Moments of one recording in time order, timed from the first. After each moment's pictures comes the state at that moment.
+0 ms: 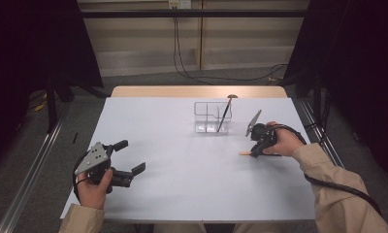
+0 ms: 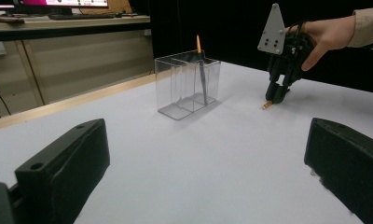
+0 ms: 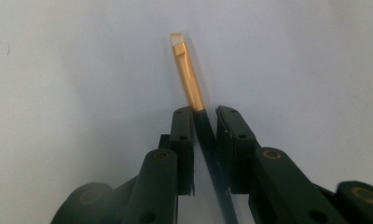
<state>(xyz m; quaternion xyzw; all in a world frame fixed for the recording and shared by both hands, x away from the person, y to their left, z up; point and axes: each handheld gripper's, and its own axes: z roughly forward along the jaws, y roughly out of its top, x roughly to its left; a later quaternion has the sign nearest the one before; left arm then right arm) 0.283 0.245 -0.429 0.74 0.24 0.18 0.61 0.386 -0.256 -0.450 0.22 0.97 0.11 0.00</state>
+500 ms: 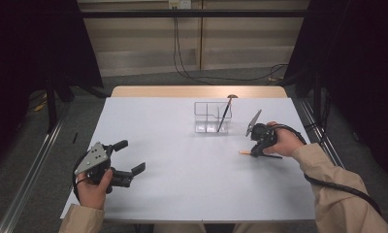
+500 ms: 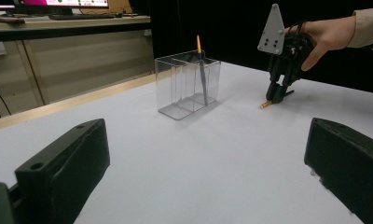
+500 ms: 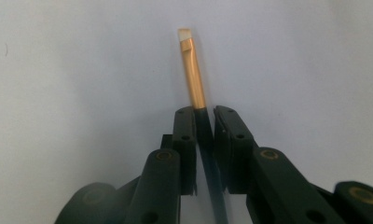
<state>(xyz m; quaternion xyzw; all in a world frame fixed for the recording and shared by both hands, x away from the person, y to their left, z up) 0.283 0.245 -0.429 0.74 0.24 0.18 0.61 0.386 -0.256 -0.450 0.23 0.97 0.10 0.00</state>
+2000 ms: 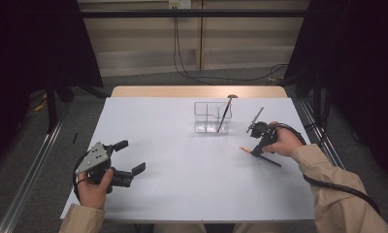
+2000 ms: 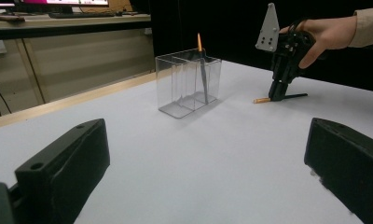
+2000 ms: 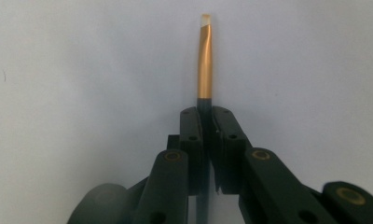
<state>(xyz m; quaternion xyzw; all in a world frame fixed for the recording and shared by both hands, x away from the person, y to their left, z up) 0.284 0.245 -0.430 0.74 0.24 0.18 0.60 0.388 -0.259 -0.450 0.30 0.95 0.10 -0.02</state>
